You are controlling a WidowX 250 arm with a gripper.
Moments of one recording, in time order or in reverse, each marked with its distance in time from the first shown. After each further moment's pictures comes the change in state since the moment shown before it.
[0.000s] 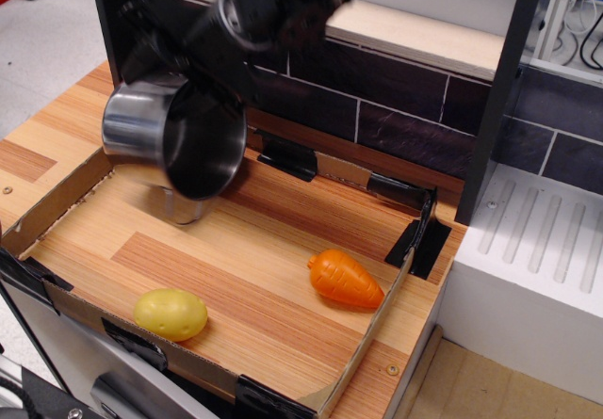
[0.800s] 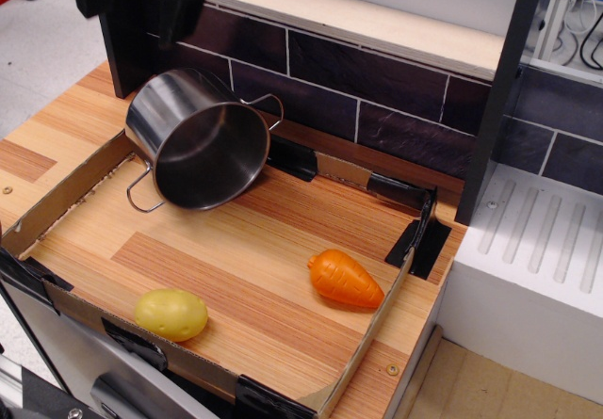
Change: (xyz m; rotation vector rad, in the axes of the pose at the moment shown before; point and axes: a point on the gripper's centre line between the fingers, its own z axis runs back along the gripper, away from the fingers) arm 0.002 0.042 0.045 -0.612 0.255 -0.173
